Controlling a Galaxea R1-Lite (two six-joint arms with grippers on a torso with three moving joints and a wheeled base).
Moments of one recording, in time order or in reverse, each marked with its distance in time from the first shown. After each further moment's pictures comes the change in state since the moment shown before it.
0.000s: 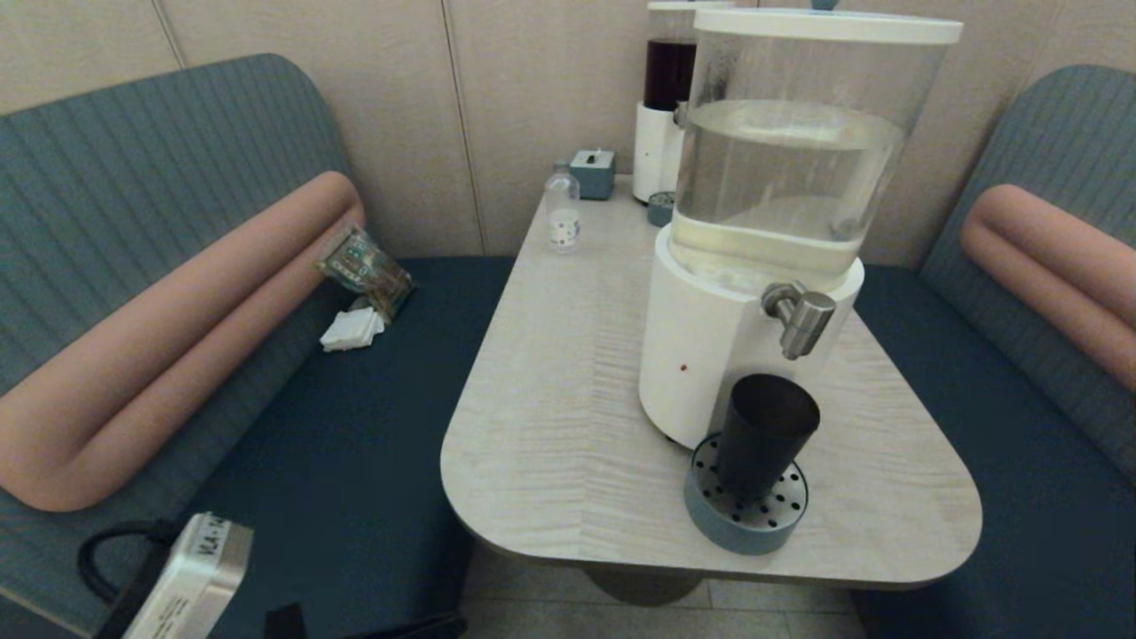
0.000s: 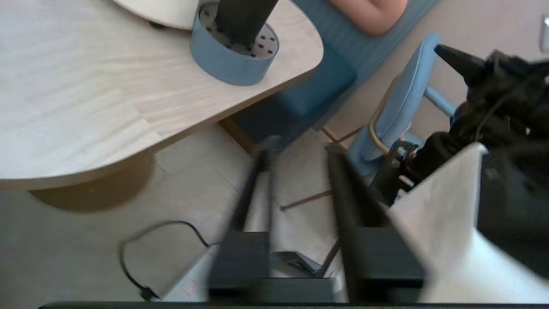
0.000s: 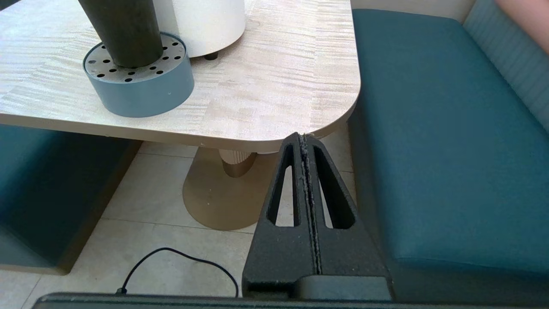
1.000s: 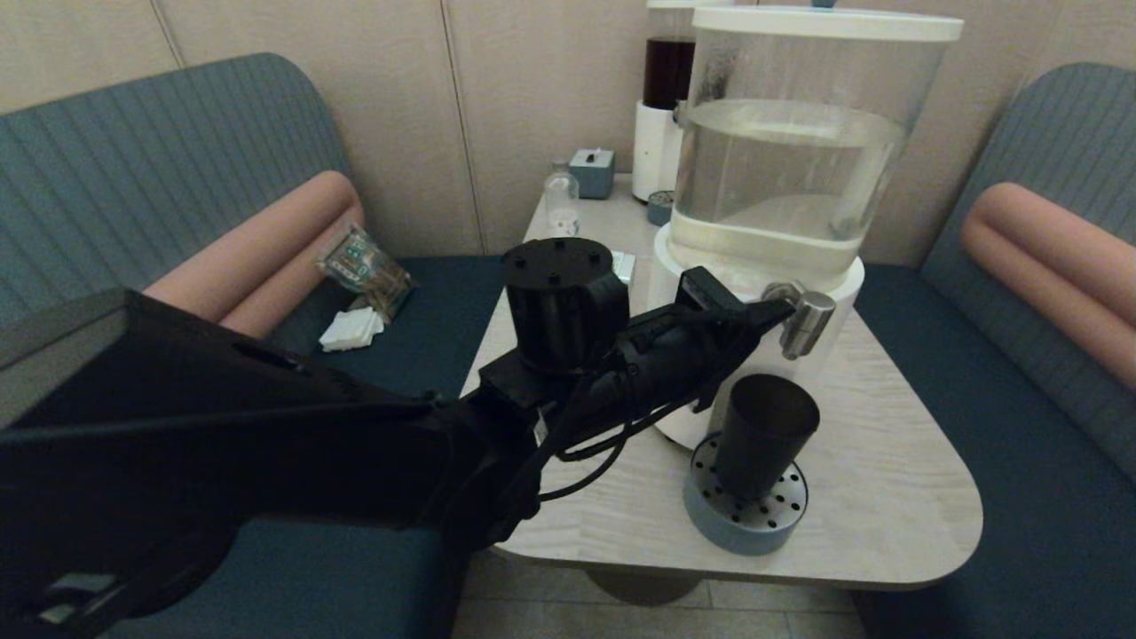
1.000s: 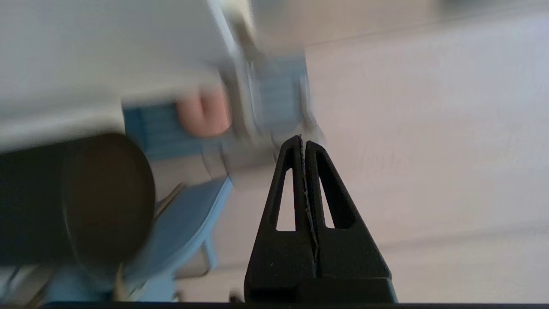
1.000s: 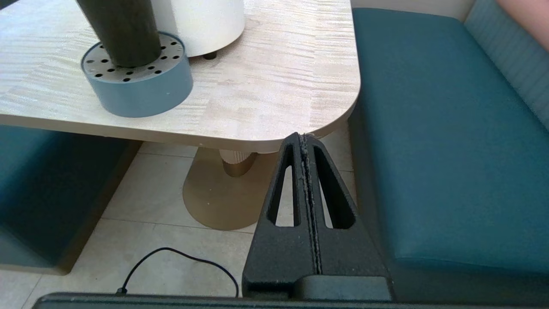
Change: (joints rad) left arm -0.004 0.832 -1.187 0.080 -0.081 -1.015; right arm 0.000 0.000 0.000 0.000 0.000 0.000
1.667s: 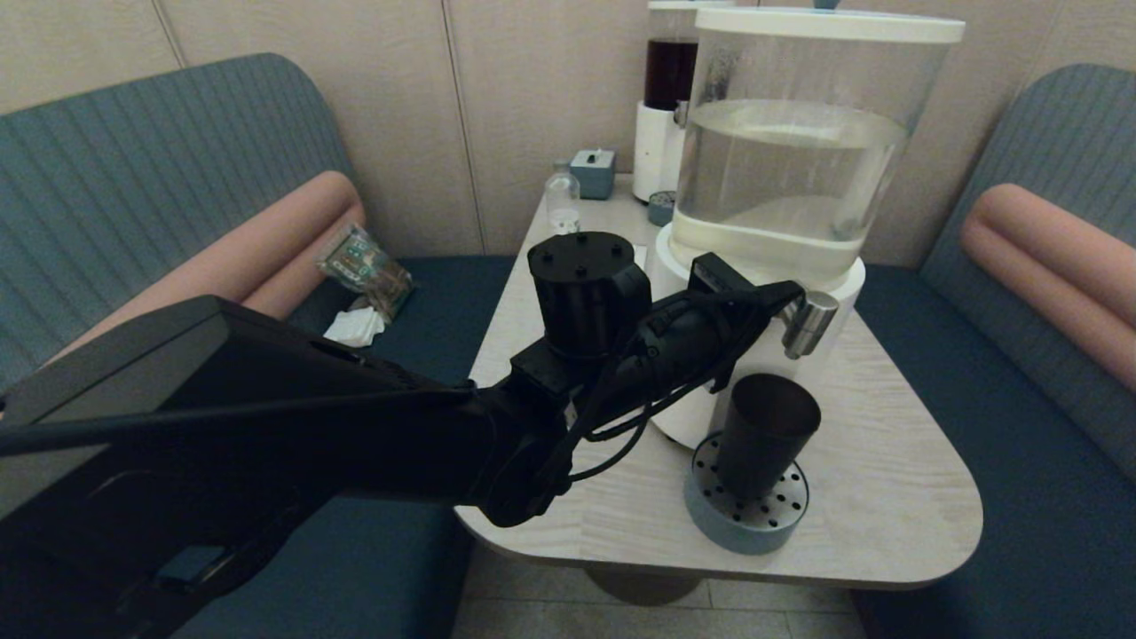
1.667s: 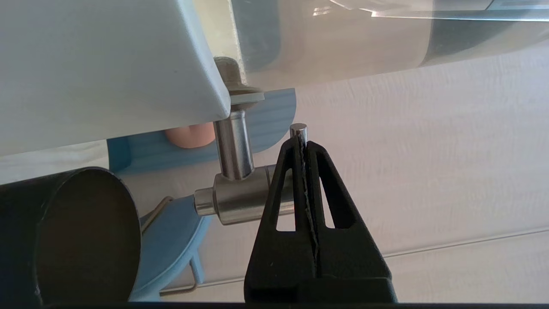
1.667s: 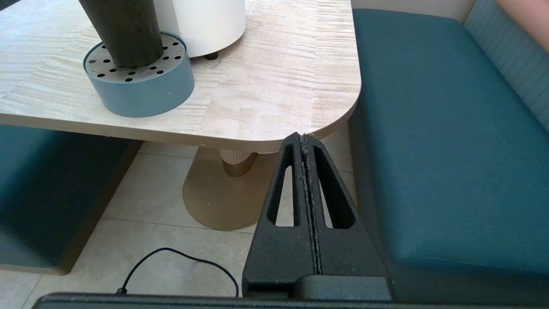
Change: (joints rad) left arm 0.003 0.112 -0.161 0.001 0.006 -0.051; right arm 0.000 0.000 0.000 0.000 0.000 0.000
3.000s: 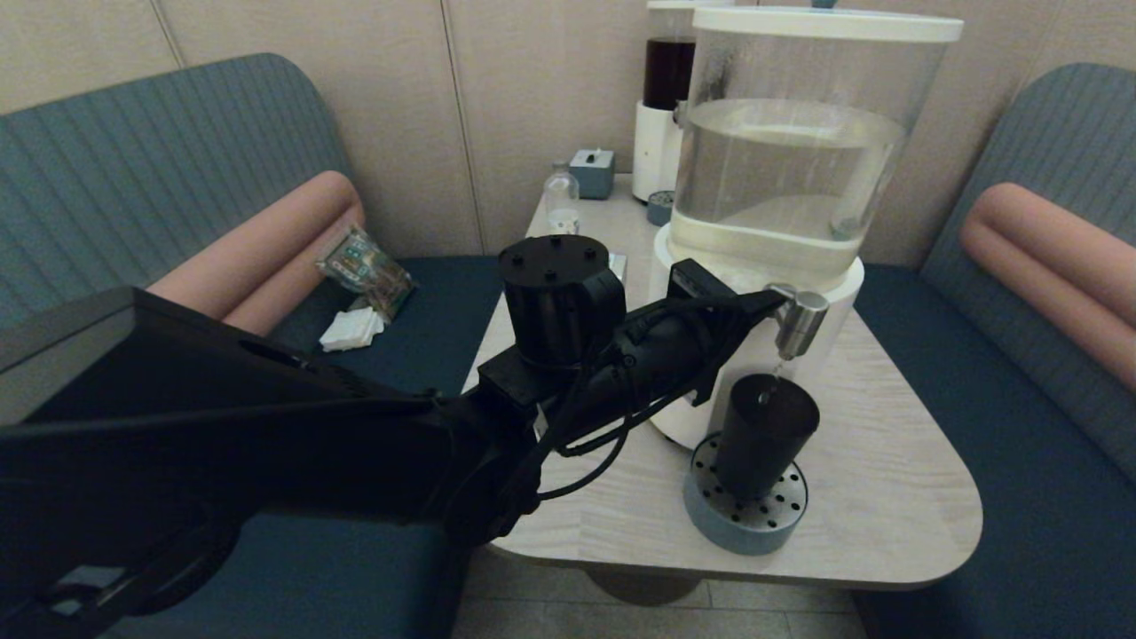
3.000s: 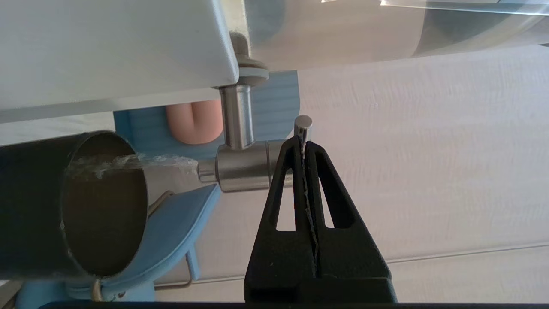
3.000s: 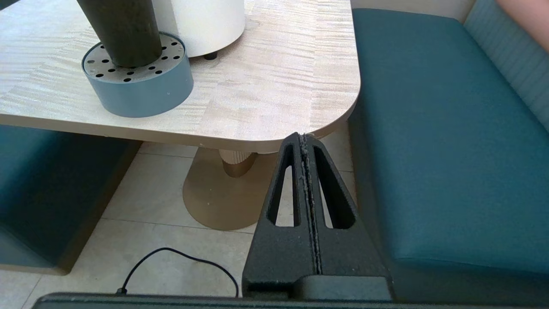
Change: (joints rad) left arm 0.004 -0.083 0.121 -0.013 0.026 -0.029; right arm 0.000 0.000 0.000 0.000 0.000 0.000
